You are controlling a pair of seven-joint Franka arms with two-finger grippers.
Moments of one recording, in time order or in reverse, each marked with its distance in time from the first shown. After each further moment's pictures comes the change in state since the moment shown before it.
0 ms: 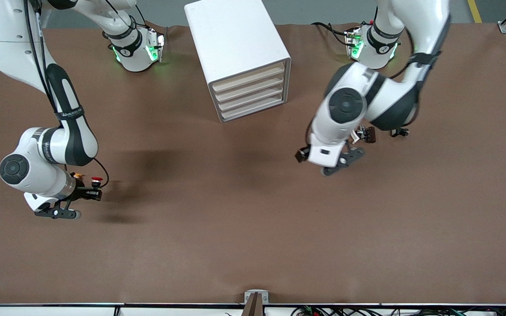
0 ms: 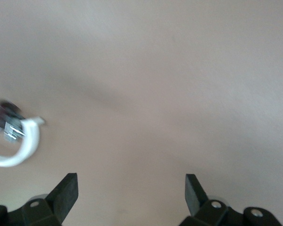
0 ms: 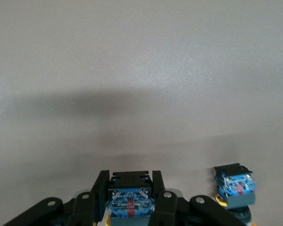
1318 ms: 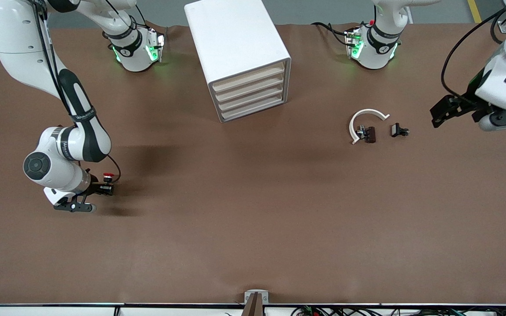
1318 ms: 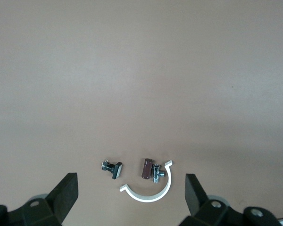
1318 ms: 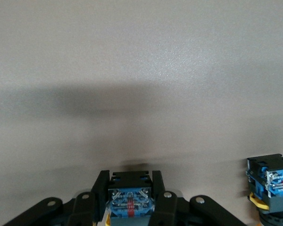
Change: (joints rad) left arm 0.273 -0.440 0.137 -0.027 -0.019 -0.241 0.792; right arm 0.000 0.017 0.019 -0.089 0.000 0.075 0.000
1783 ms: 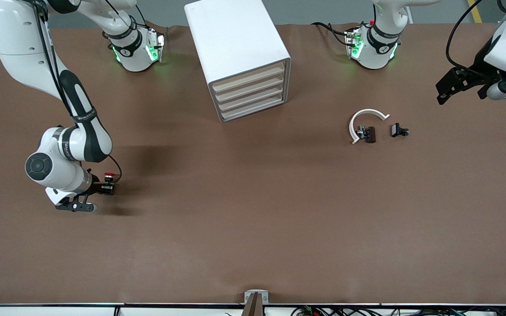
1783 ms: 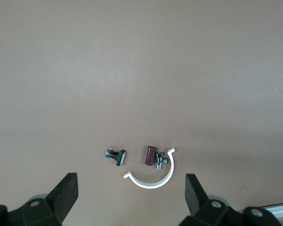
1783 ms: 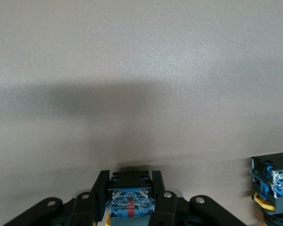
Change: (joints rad) left arm -0.009 -0.111 0.009 -0.079 -0.012 -0.025 0.017; right arm 0.000 0.009 0.001 -0.002 0.000 0.000 0.000
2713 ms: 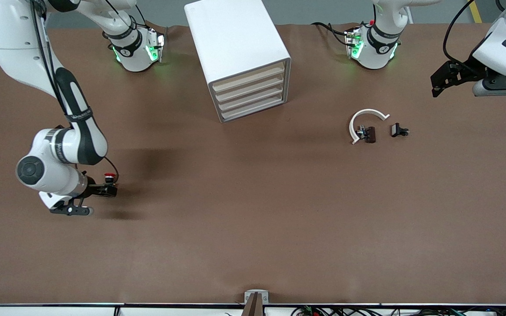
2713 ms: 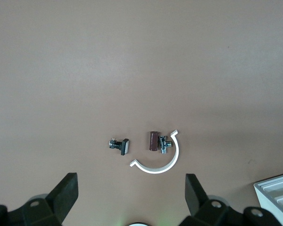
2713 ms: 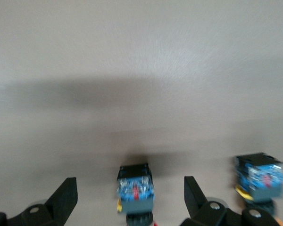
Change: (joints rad) left arm -0.002 -0.001 -0.001 -0.007 -0.012 -0.053 0.116; right arm 0.003 -0.031 0.003 0.133 0.000 -0.208 0.000
